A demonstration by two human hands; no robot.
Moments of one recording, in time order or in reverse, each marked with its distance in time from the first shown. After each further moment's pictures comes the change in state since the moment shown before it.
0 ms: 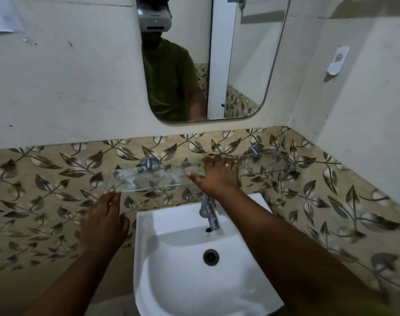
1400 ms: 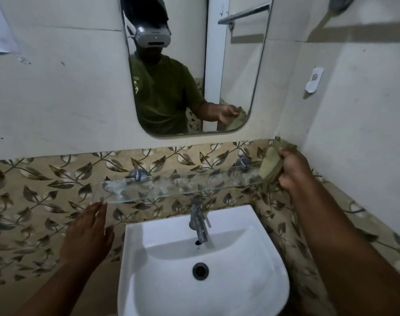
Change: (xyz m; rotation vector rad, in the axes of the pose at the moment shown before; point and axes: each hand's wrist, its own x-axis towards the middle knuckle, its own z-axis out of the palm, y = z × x) left_hand -0.002 -0.009 0.000 0.036 -0.067 0.004; right_hand -0.018 0.166 -0.115 1.766 0.339 0.514
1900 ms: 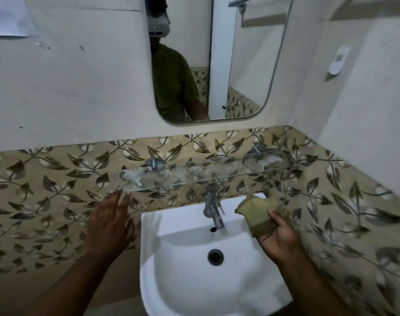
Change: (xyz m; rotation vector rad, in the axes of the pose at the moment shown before) left_hand -0.009 -0.024 0.013 -0.034 0.164 0.174; right_hand -0.110 0.196 -0.047 0.587 -0.393 0.345
